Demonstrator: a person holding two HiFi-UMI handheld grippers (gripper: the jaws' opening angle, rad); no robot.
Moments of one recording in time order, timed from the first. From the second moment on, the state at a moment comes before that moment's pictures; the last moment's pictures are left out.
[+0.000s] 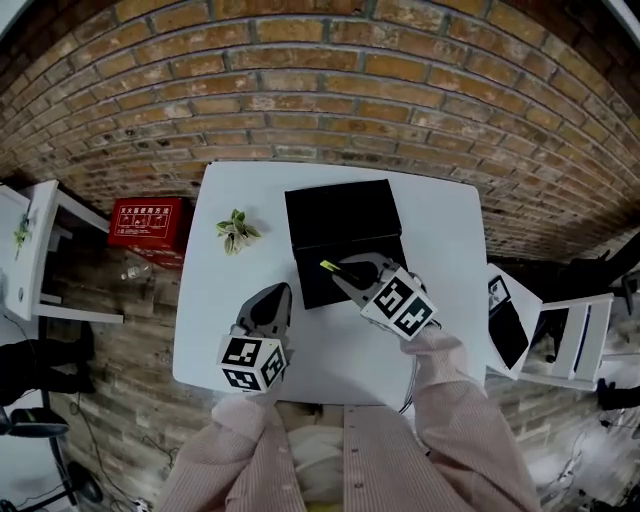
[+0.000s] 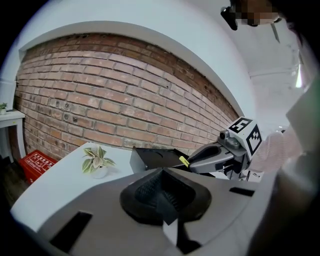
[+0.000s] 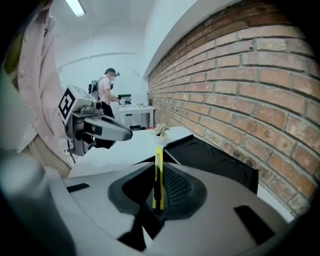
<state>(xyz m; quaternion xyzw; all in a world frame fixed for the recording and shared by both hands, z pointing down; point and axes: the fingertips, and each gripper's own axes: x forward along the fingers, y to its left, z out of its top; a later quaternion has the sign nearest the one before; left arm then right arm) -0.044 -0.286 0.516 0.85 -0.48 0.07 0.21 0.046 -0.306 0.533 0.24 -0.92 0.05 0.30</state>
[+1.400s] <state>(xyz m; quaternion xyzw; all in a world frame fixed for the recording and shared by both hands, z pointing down) -0.077 -0.268 0.383 0.86 -0.50 0.01 0.07 0.149 -0.259 0.352 0.46 -0.88 0.09 -0.10</state>
